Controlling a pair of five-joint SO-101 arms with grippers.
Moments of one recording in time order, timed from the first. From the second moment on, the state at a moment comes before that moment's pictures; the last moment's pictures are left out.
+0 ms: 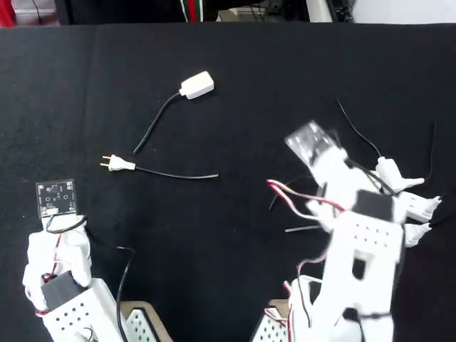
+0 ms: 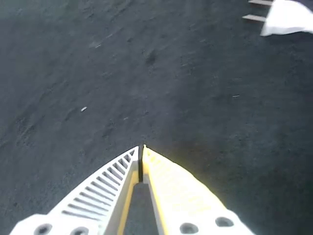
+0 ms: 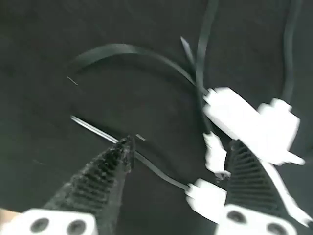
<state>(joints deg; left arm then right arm) -35.5 -104.0 95.1 62.7 -24.1 10.8 -42.3 47.5 73.3 44.0</state>
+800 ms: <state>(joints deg) -4.0 -40.6 46.7 35.1 -17.1 1.3 -22.4 54.2 60.3 23.5</state>
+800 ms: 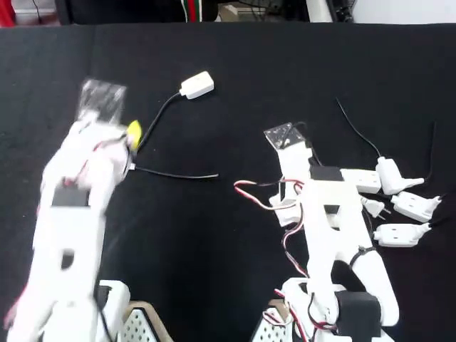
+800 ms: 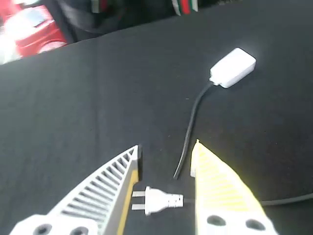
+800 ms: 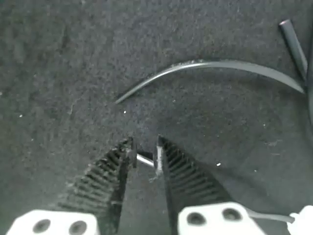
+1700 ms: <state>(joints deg) -2.1 38.2 -19.2 48.0 -26.8 -2.5 -22.3 61.1 50.7 23.0</state>
